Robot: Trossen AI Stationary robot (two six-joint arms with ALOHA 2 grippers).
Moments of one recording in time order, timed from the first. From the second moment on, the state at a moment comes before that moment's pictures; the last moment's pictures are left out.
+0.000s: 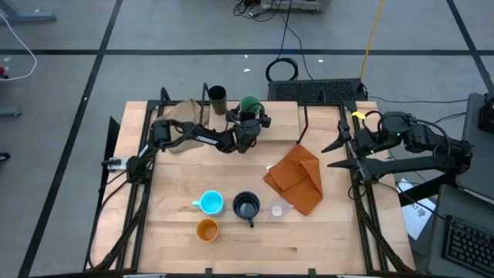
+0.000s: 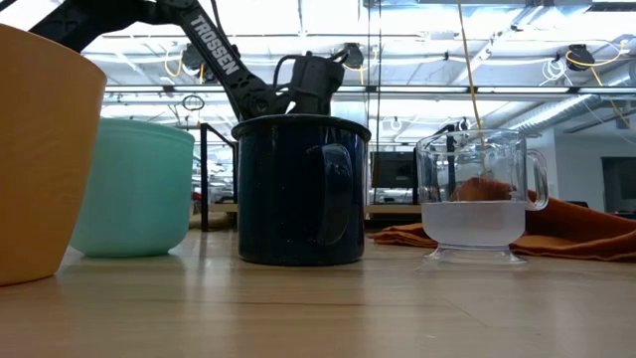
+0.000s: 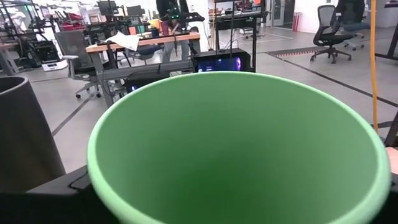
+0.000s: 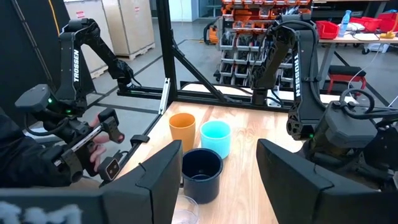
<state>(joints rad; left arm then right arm) 0.25 2.21 1.32 0.71 -1.14 -0.13 -0.06 0.60 0.94 -0.55 -0.35 -0.02</state>
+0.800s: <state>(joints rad) 0.25 2.21 1.32 0.71 -1.16 -0.13 -0.06 0.60 0.94 -0.55 -0.35 -0.01</state>
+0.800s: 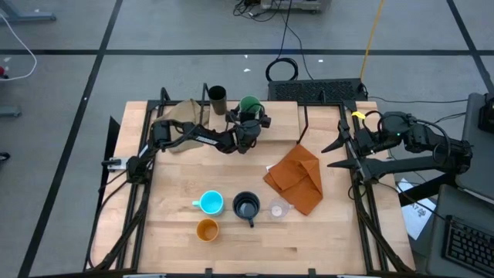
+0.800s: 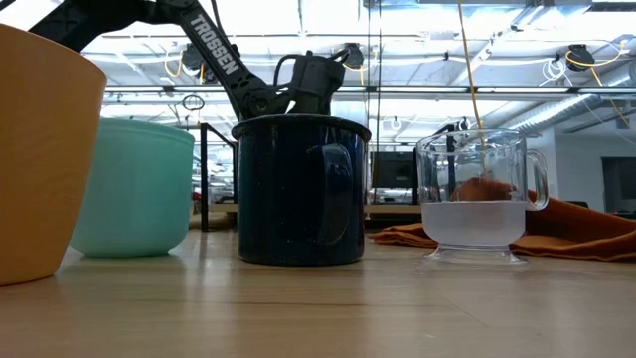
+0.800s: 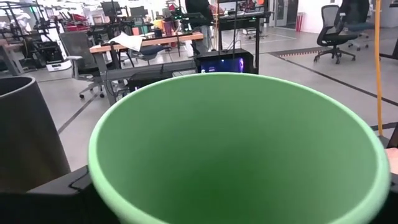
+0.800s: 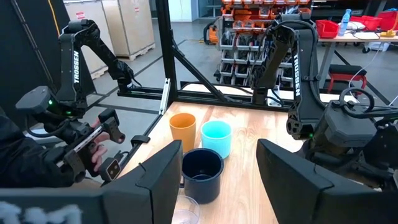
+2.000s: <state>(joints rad) 0.26 2.21 1.32 0.71 -1.18 -0.13 -0.06 0.60 0.94 -0.55 -0.35 -0.01</state>
